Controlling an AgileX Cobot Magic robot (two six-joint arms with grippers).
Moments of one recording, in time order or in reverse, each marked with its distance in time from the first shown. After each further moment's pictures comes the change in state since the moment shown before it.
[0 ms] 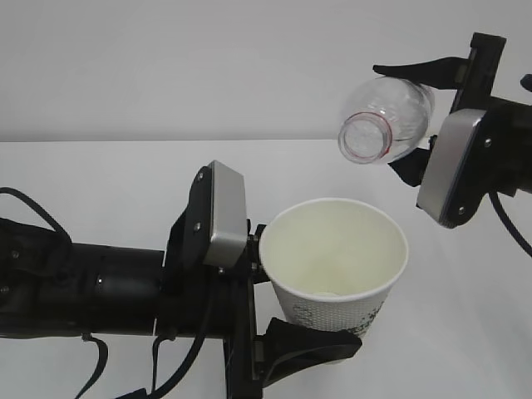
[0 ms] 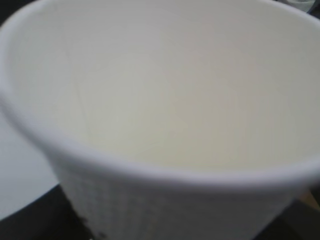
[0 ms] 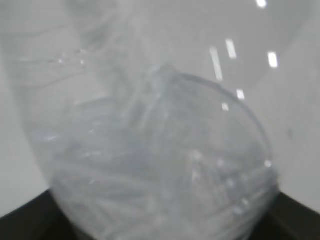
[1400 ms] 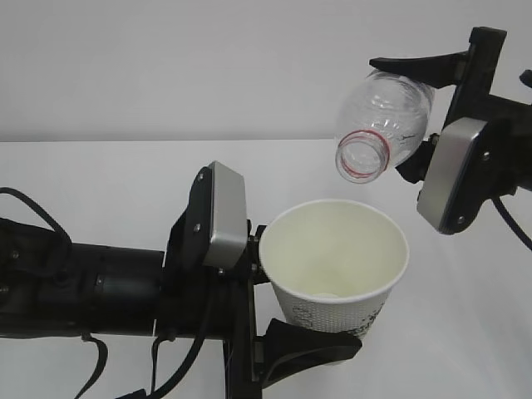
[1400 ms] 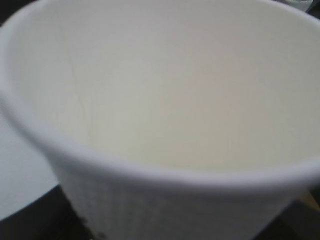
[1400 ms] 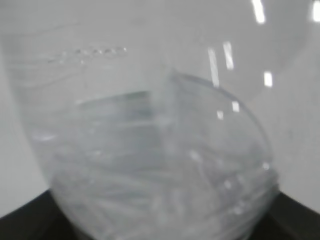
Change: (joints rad) left arm 0.000 0.000 0.000 0.007 0.000 0.000; right arm 0.000 0.000 -0.001 0.000 -0.042 -0.112
